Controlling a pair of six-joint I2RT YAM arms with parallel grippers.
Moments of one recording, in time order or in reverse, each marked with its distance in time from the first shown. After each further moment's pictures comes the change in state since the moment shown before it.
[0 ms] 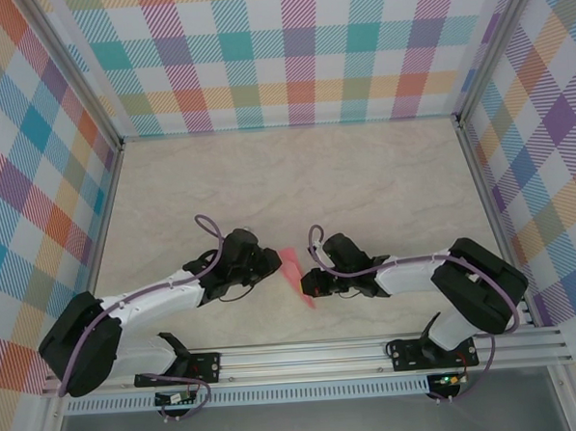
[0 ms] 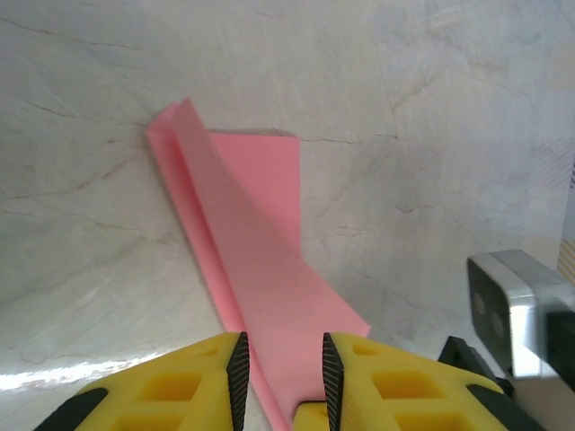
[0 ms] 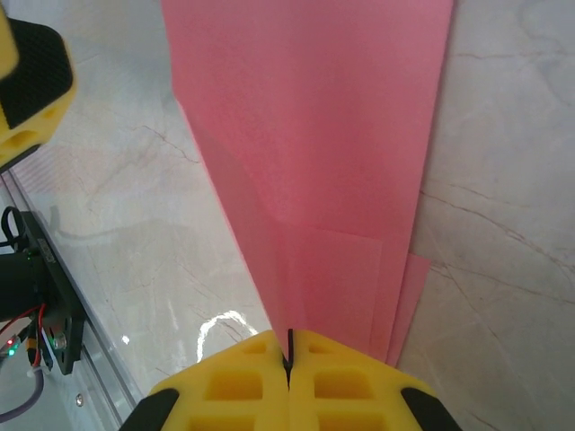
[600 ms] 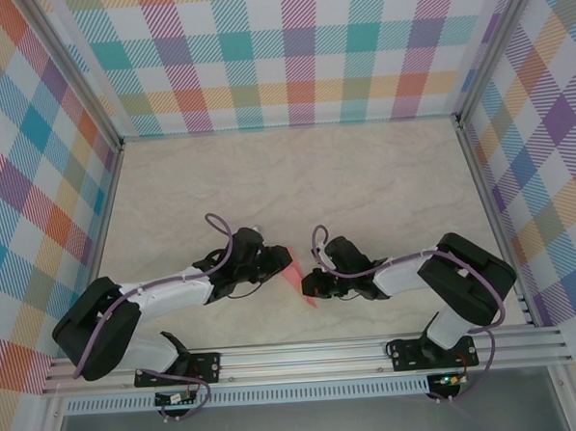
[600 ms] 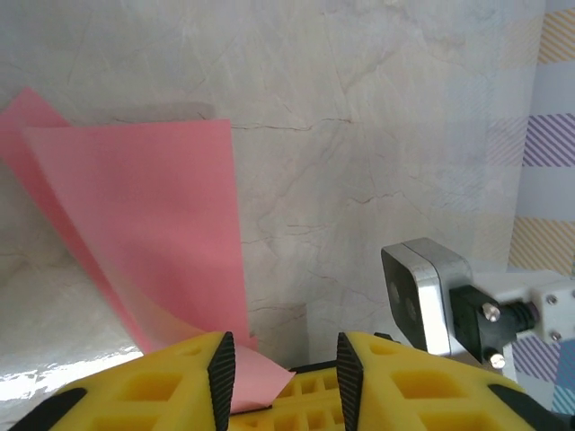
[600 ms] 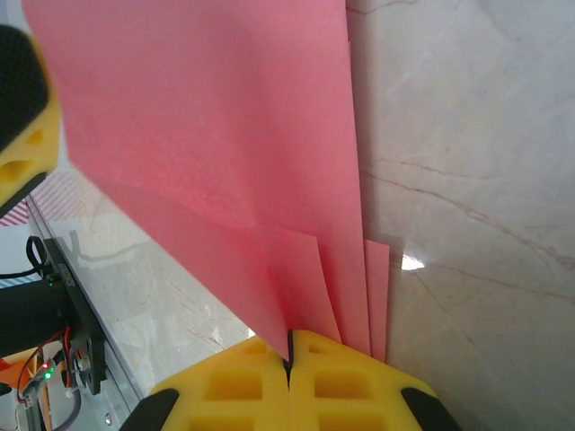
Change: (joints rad) left arm -0.010 0.084 -0.019 0.182 0.067 -0.015; right arm -0.026 0.063 -0.042 0.129 -0.037 0.137
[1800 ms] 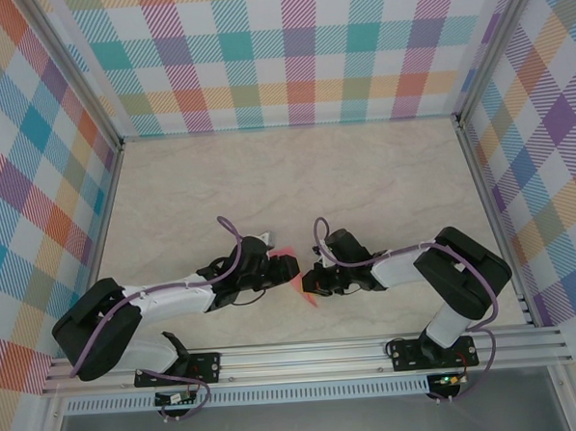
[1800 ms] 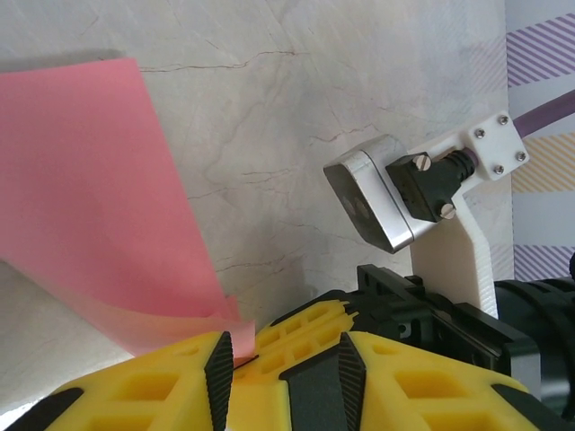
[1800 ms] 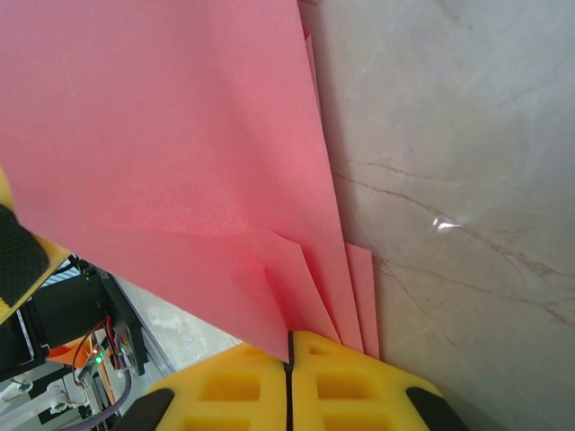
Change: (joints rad) left arm -0.078 0.006 -0.040 0.090 0.019 0.141; right arm -0.060 0.040 0.058 -0.089 -0.132 0.045
